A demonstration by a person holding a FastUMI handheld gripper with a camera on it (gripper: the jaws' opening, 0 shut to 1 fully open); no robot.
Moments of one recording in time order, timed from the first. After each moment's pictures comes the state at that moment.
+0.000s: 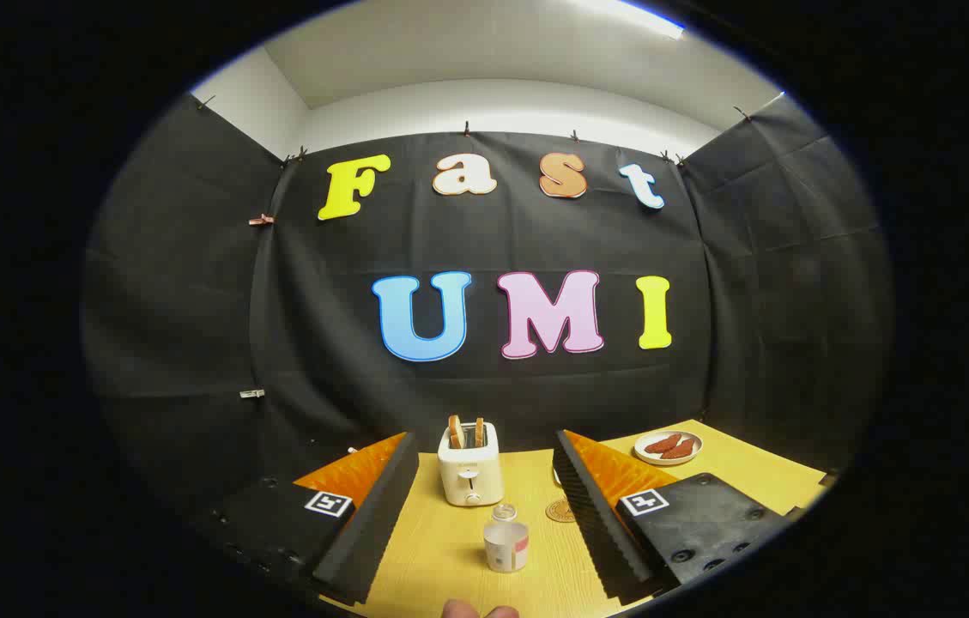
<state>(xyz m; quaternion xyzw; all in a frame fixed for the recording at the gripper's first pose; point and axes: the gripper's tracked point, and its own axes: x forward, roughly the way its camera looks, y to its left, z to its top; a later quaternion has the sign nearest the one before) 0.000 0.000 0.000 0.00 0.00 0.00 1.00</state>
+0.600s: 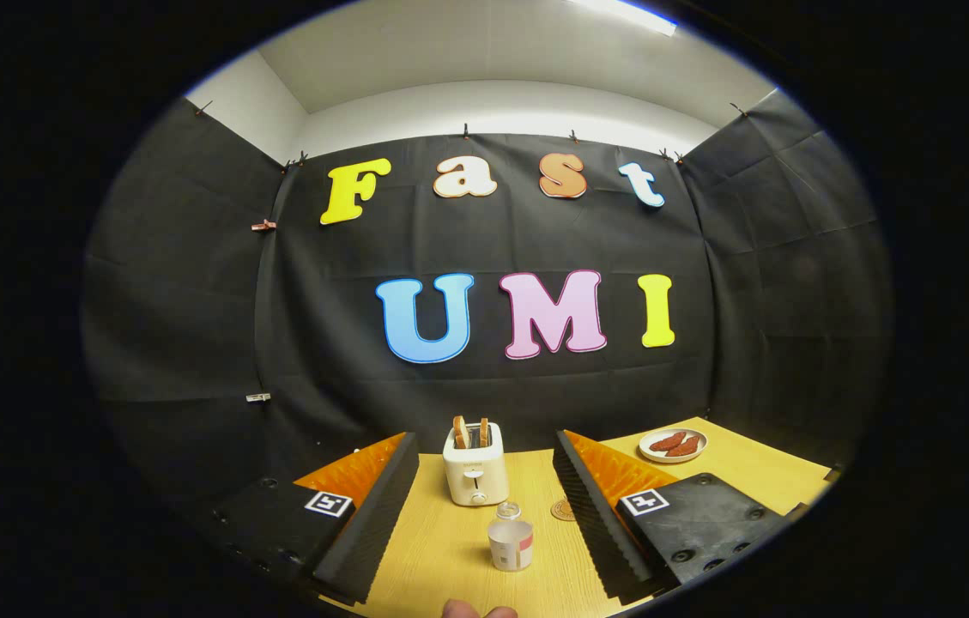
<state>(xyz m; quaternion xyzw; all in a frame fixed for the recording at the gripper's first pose) -0.003 0.000 -0.002 0.01 0.00 0.00 1.00</state>
